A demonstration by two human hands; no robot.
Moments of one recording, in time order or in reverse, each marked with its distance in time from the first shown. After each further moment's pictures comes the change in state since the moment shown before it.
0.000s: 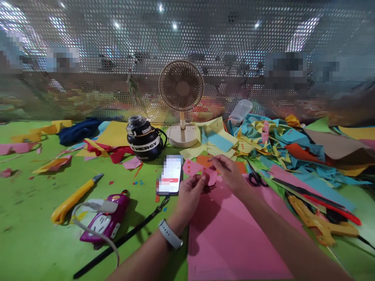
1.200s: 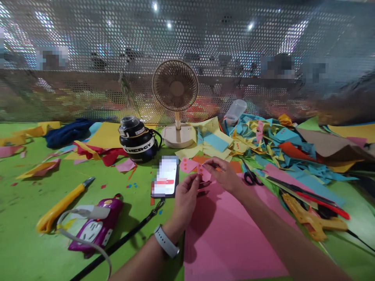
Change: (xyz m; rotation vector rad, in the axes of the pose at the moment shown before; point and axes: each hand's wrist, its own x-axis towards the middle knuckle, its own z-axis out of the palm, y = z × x) left_hand -0.004 -0.005 0.003 -0.042 0.070 -0.037; right_hand -0.001 0.004 -0.005 -0.230 -0.104 -0.107
